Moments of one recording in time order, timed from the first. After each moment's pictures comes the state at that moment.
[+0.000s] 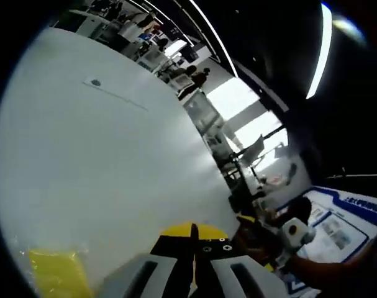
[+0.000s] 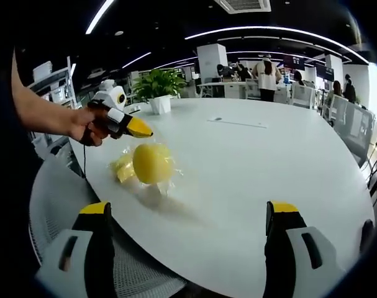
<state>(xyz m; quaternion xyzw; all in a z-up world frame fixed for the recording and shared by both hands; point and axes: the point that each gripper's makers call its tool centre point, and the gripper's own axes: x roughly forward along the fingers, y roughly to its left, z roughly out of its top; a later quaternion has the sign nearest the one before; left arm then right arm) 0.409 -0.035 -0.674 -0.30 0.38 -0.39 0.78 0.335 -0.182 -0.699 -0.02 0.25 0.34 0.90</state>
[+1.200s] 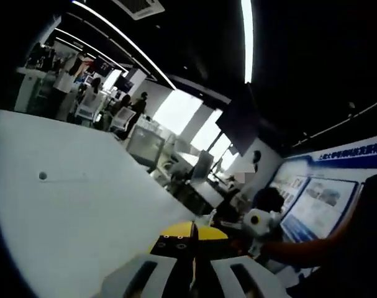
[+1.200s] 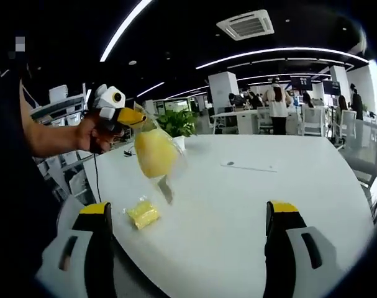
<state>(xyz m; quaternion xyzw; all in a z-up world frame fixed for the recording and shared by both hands) 0.400 -0.048 -0.487 -0.21 0.22 -0.53 0.79 0.369 -0.161 -0.571 0.02 0.13 0.41 0.90</state>
